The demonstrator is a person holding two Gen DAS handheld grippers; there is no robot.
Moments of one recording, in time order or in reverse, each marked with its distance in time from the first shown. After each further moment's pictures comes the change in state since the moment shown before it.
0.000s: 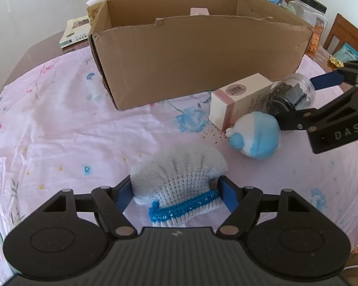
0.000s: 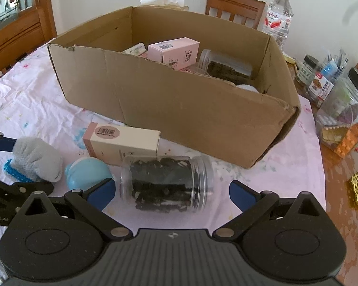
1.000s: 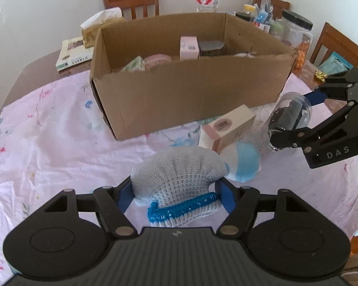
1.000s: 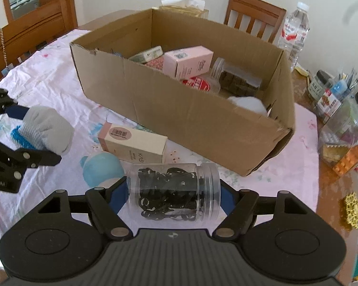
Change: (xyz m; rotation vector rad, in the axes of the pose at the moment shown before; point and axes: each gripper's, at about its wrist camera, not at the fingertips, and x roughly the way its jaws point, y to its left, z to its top) left arm -0.033 0.000 0.023 0.037 -0.067 -0.037; right arm -0.027 -0.005 0.004 -0.096 0.024 0.061
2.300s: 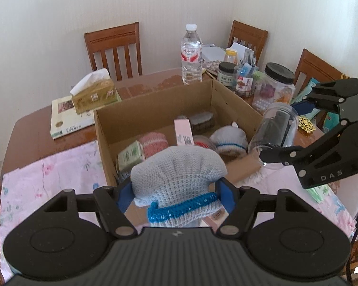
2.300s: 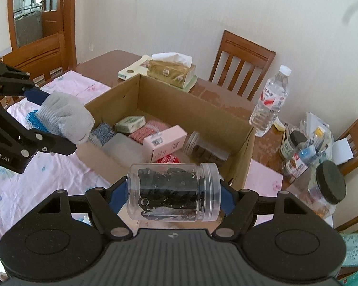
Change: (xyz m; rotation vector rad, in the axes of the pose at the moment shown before) left arm -0.047 0.025 0.102 0.078 -0.138 -0.087; right arm -0.064 -0.018 0.080 -0.062 -0.145 -0.071
